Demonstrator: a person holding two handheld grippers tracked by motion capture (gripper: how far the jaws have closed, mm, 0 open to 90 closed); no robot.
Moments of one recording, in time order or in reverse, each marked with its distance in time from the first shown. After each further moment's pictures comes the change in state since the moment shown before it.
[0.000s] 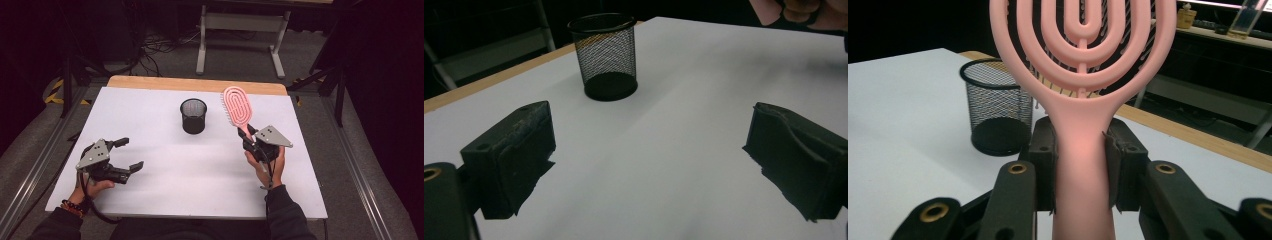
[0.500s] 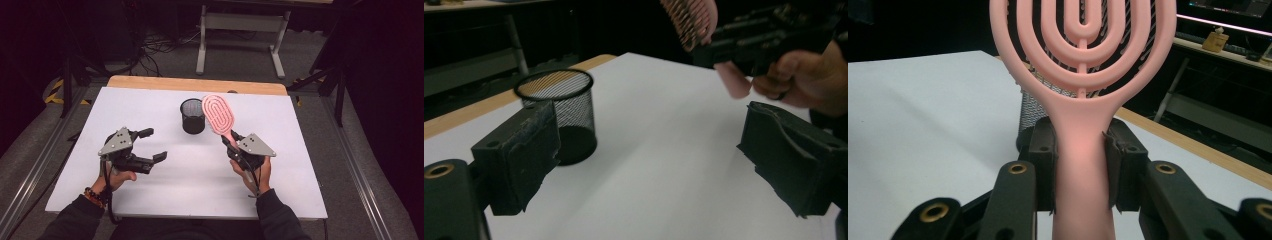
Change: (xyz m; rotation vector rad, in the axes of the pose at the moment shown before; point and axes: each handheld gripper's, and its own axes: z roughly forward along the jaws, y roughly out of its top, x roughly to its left) left arm -0.022 0.048 0.044 -0.079 -0.090 -0.040; right arm 0.044 0.003 0.002 -0.038 0.071 -0.088
